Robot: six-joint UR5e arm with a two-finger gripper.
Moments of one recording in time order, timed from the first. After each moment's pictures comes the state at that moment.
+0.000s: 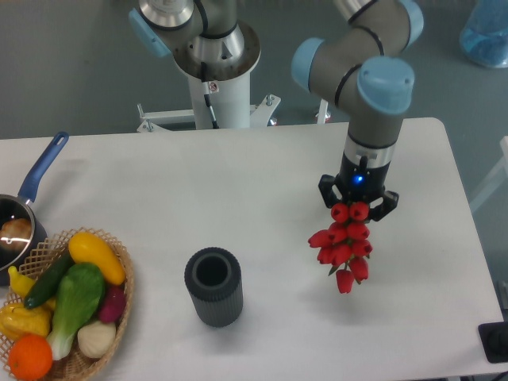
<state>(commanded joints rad) 2.70 -1.93 -1.73 -0.92 1.38 1.06</state>
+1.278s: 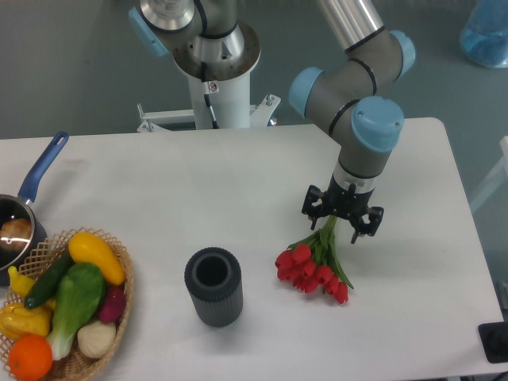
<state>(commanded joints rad) 2.71 -1.92 -1.75 -0.91 1.38 0.96</state>
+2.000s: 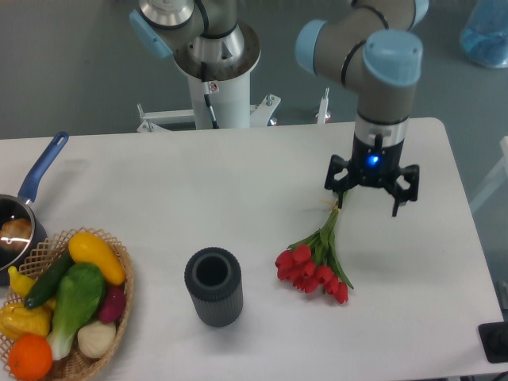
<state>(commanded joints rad) 2.76 -1.78 -1.70 -0.91 1.39 1.00</state>
